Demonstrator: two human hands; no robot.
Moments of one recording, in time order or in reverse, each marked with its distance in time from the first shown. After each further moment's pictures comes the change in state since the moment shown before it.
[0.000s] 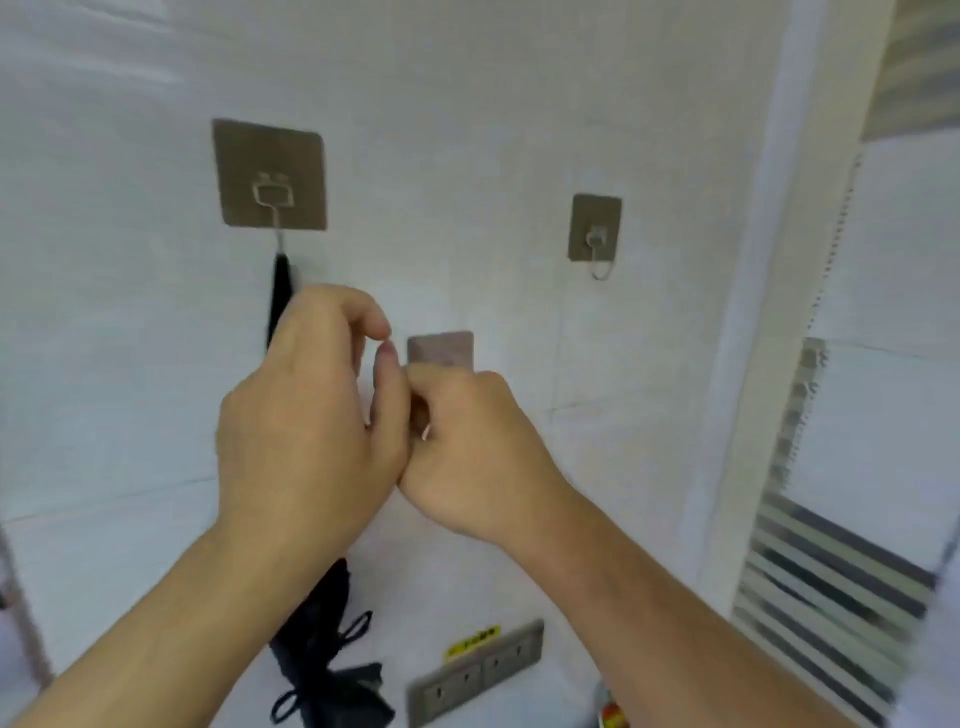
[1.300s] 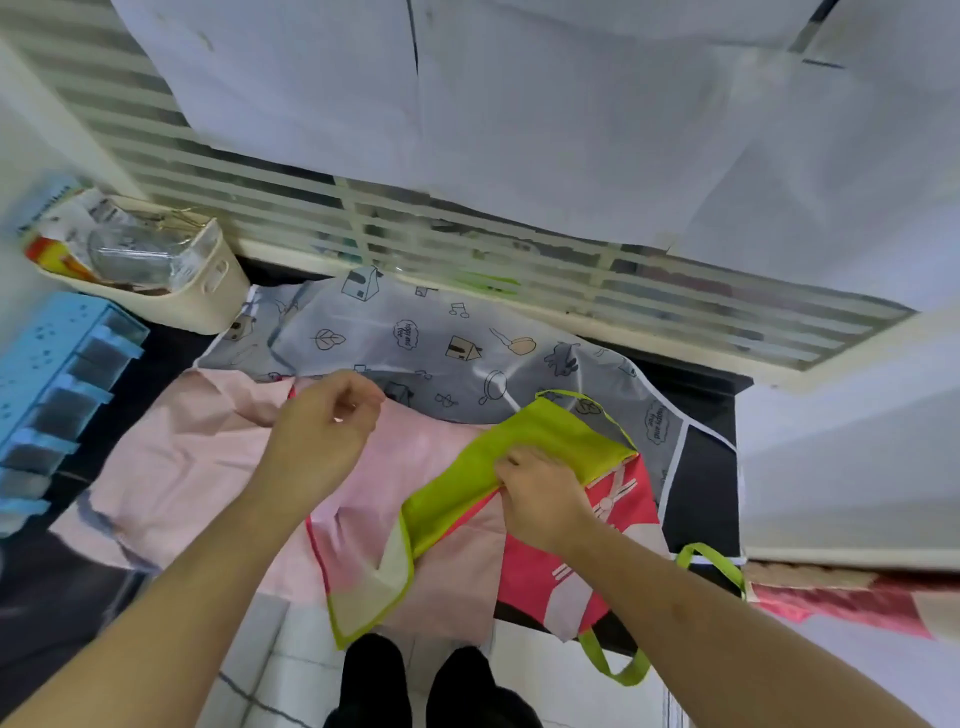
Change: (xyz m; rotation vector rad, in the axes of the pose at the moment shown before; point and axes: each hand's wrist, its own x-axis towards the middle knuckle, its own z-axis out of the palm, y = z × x) left_hand -0.591 0.274 0.106 -0.589 -1.579 -0.397; right_hand -0.871 0.135 0.004 -0.478 -0.358 1.154
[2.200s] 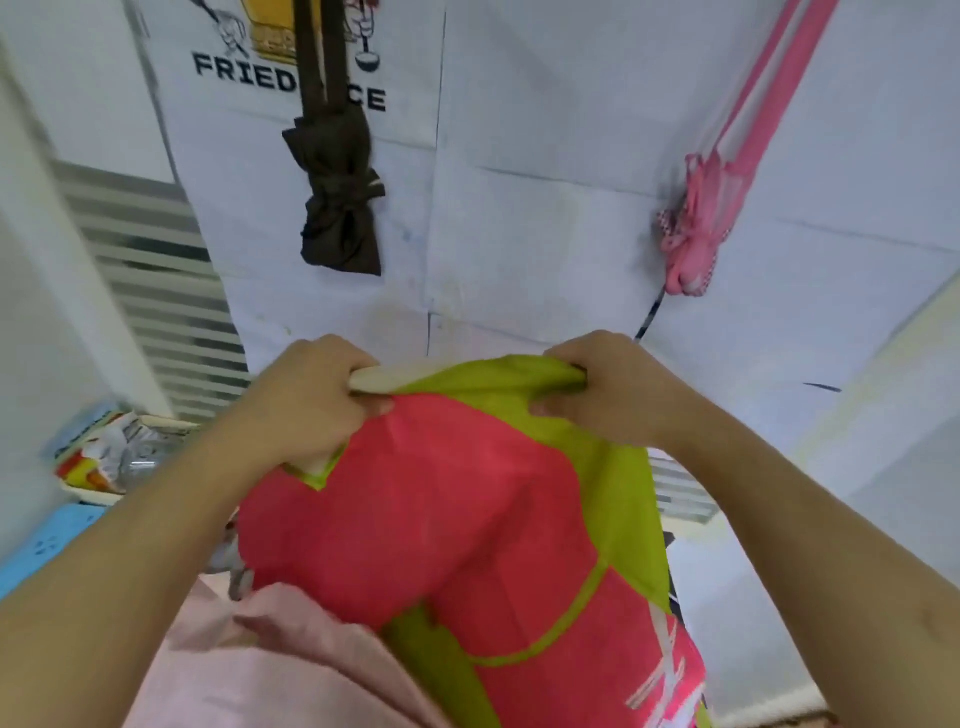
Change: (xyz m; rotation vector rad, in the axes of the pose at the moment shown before) left_hand 0.022 0.213 -0.175 0.468 -0.054 0.529; right_hand 0.005 -0.077 -0.416 0.228 0.256 0.050
